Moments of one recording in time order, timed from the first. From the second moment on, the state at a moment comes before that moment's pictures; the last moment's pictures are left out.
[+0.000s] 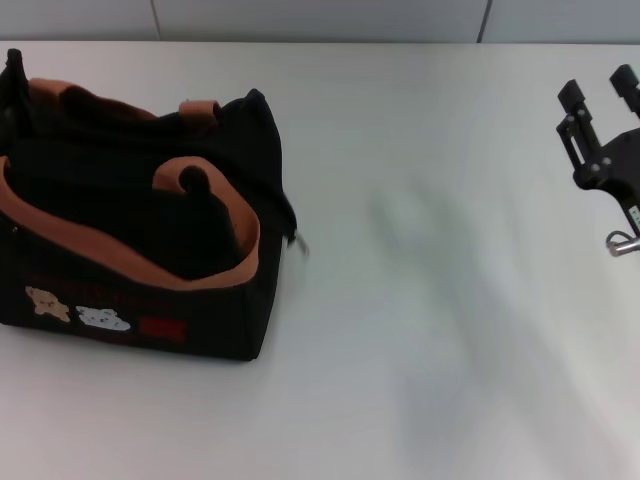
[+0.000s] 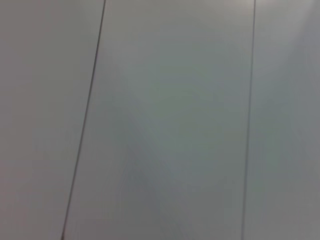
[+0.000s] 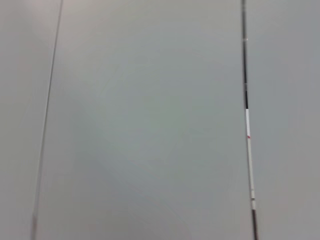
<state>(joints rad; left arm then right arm) -0.31 -2.05 0.07 0.56 1.76 1.84 -1.04 0.39 2.08 0.30 0.23 -1.94 -1.50 0.06</state>
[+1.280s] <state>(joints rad) -0.30 -1.96 0.82 0.70 1.80 2.01 -1.19 0.55 2.03 -0.35 -0.34 -2.30 -2.05 0.88</state>
